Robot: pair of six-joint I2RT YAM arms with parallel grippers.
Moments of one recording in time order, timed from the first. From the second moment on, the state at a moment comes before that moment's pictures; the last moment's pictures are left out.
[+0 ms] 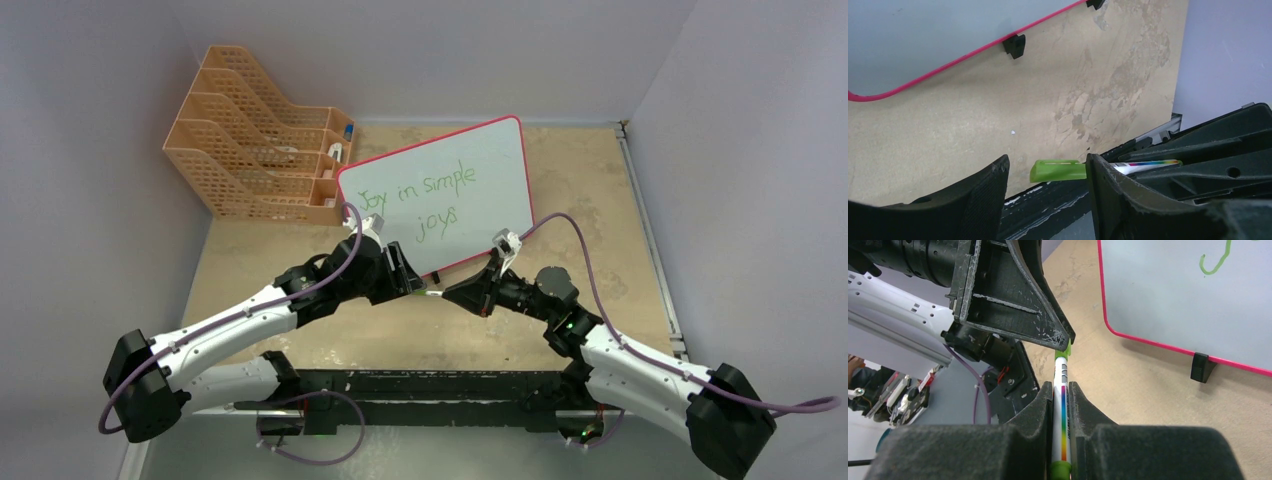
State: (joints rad) left arm -0.87 1.05 0.75 -0.38 -0.03 -1.07; right arm 0.73 0.85 0.26 0.52 -0.45 0.63
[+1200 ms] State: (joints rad) left arm -0.91 1.19 0.76 -0.31 -0.01 -1.08; right arm 0.72 0.95 0.31 0.42 -0.47 0.58
